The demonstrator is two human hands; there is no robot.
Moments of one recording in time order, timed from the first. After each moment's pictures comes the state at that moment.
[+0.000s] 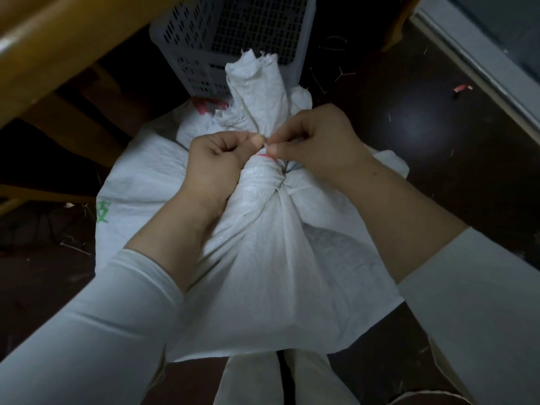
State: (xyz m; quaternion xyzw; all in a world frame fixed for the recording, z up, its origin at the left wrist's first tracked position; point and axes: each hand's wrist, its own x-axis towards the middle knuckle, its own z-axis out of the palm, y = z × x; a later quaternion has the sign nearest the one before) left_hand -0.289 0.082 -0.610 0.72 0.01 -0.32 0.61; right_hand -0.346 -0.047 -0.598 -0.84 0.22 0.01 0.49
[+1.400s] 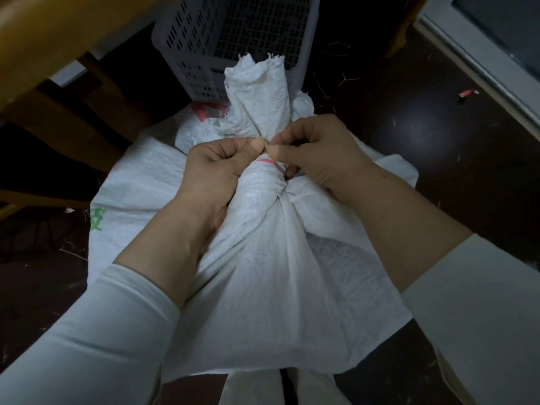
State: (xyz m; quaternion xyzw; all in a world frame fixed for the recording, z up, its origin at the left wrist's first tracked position) left_hand -0.292 0.082 -0.613 0.67 0.06 -0.36 0.65; right_hand -0.346 -0.045 -0.619 -0.72 0.28 0.02 0.64
